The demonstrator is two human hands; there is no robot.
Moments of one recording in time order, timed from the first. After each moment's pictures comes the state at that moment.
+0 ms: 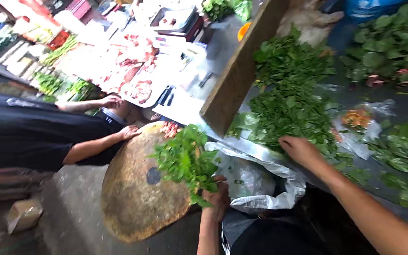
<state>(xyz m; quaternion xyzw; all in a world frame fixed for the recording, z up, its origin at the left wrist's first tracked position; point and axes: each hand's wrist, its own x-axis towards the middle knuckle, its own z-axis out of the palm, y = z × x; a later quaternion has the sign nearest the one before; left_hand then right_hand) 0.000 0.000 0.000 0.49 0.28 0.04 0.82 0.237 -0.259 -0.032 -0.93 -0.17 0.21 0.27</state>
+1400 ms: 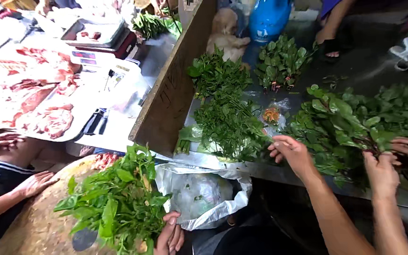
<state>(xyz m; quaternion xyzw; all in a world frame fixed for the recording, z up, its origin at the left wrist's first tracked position) -0.017 0.035 -0.008 0.46 0.14 -0.06 0.87 0.184 -0.358 0.019 -0.76 0.07 0.04 0.64</state>
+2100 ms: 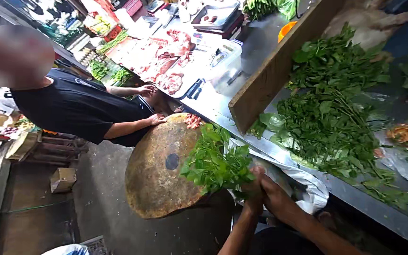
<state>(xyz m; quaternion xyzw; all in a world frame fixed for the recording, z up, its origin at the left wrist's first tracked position) 0.040 -0.053 -0.014 0.58 0.33 0.20 0.72 0.072 -0.144 -0.010 -0.78 -0.34 0.24 0.47</state>
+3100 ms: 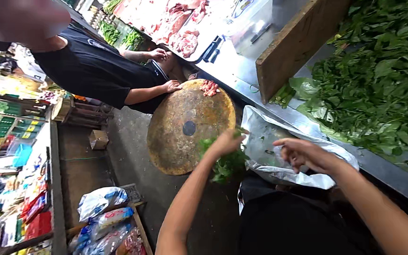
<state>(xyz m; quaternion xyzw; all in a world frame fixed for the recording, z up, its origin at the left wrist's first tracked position) 0.018 0.122 0.044 0.86 0.19 -0.20 0.42 0.137 -0.153 -0.020 -0.53 -0.17 0.59 0.59</state>
